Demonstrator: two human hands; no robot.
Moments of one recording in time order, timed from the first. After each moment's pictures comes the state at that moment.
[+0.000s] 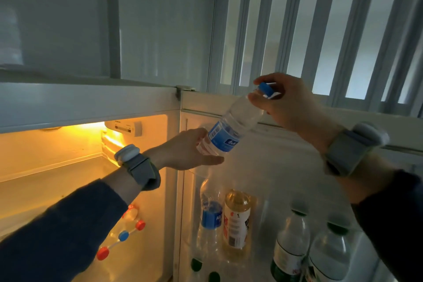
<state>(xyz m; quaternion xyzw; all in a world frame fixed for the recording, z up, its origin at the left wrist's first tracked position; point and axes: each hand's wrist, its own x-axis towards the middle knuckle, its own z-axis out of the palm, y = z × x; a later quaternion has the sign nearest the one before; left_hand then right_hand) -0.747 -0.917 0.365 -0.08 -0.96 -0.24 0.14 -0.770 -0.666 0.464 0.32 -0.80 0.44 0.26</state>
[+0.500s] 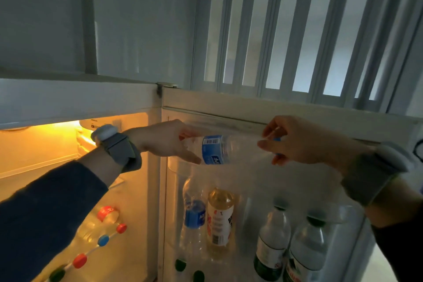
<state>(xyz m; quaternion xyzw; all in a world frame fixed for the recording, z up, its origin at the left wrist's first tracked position) -0.760 -0.920 0.398 -0.15 -0.97 -0.17 0.06 -0.760 -0.608 0.437 0.23 -0.94 0.27 0.04</state>
